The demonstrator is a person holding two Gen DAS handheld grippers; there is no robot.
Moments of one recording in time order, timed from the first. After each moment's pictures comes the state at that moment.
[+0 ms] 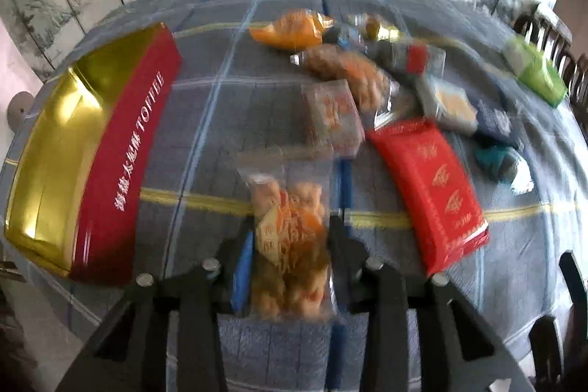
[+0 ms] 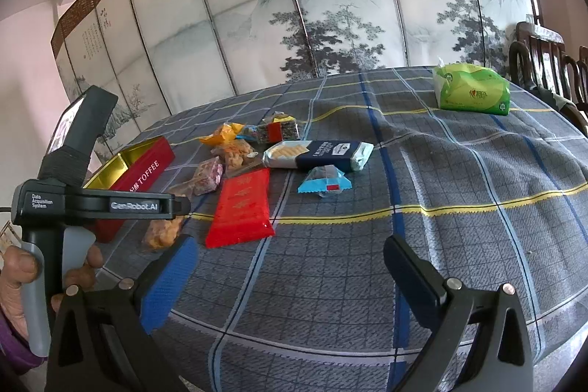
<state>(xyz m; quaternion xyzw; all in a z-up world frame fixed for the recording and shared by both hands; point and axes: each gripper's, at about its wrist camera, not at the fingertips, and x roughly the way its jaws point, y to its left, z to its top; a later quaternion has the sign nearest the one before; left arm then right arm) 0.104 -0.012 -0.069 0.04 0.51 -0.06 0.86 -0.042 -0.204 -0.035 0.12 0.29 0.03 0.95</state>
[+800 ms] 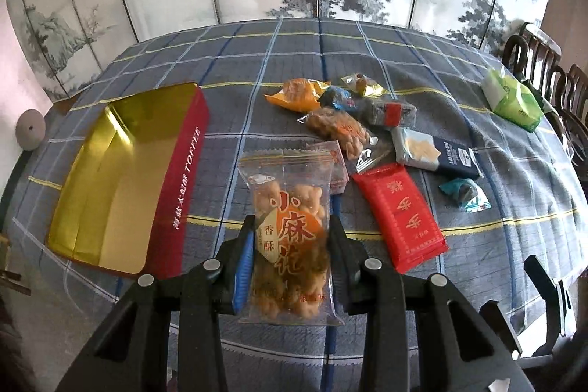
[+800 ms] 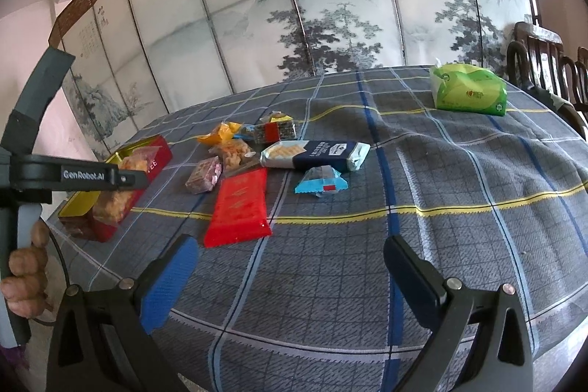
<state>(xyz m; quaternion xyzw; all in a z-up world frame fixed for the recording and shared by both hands) 0.073 -0.005 -0.007 0.05 0.45 -0.06 0.89 -0.042 -0.206 -0.032 0.12 0.30 0.03 0.95</state>
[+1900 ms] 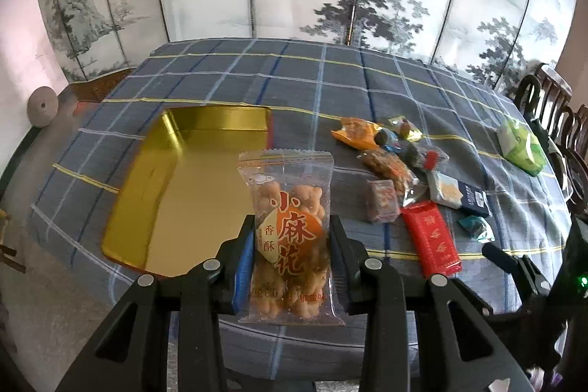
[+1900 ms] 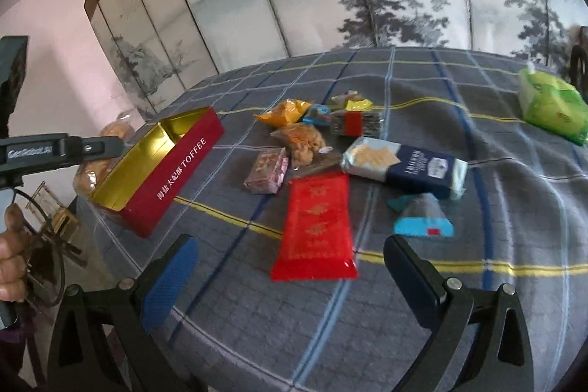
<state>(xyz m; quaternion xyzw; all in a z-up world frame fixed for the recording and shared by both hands) 0.074 0.073 0.043 0.00 0.44 -0.03 0.90 0.031 -0.164 -0.016 0.10 0.37 0.15 0.91</state>
